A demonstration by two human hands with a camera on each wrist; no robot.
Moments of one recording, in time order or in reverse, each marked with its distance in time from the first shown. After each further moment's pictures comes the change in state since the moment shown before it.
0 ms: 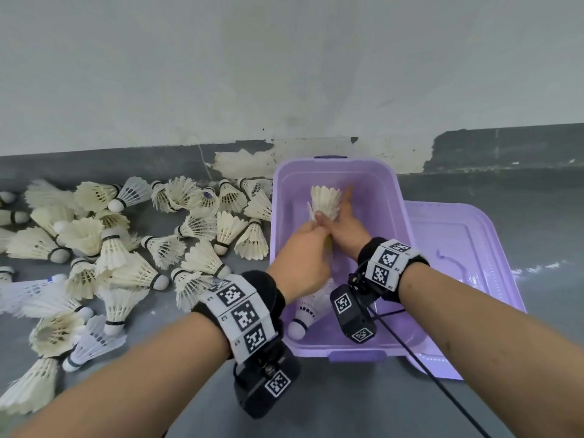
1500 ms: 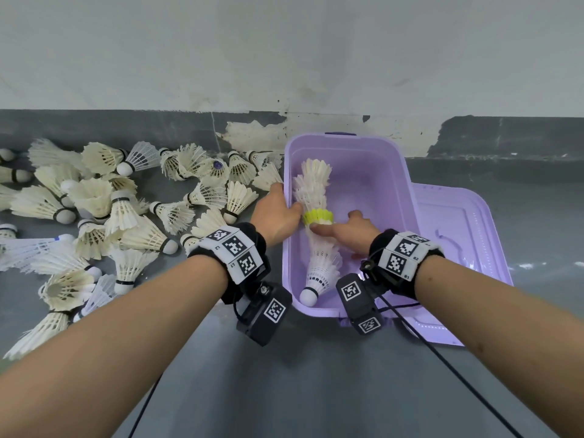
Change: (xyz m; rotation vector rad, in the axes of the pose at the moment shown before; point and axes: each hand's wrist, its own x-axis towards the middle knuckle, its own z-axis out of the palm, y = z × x) left_hand -0.004 -0.049 -0.019 -0.324 0.160 -0.373; right_hand -0.052 -0.005 0.007 -0.376 -0.031 0.413
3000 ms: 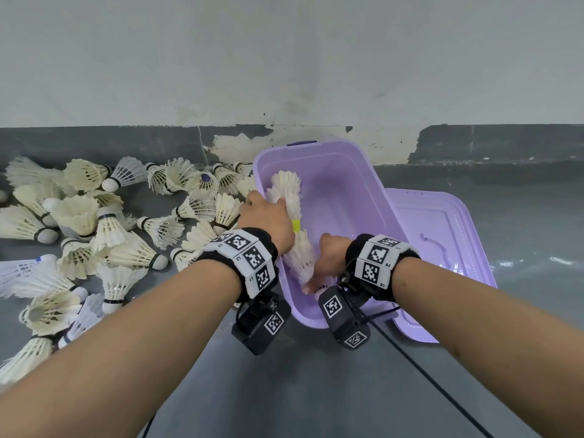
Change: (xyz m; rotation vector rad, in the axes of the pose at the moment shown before) left_hand 0.003 0.008 0.006 0.736 -0.048 -0.051; right_hand -0.025 -0.012 0.006 -0.575 -0.198 -0.143
